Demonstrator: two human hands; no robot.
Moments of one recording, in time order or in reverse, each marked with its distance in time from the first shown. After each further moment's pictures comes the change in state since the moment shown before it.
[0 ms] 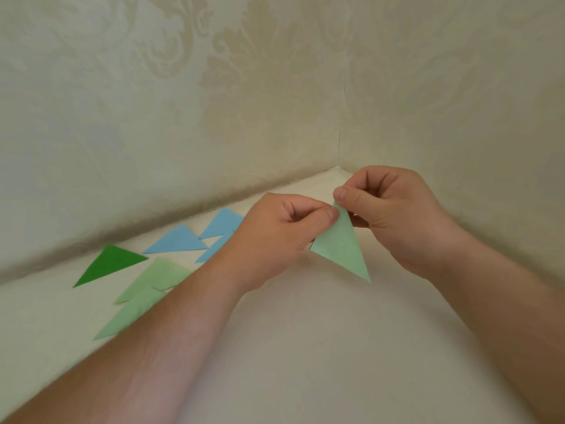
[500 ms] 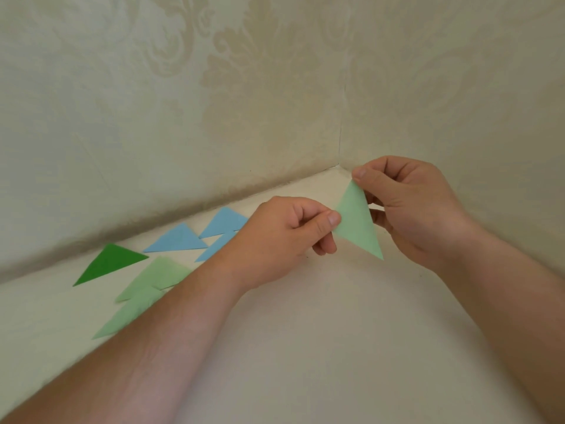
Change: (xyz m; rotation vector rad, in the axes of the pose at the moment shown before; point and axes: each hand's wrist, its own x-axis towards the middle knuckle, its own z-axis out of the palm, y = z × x) left_hand -0.003 0.003 -0.003 0.166 -0.058 -0.010; right_hand 0.004 -0.007 -0.009 0.118 0.100 0.093
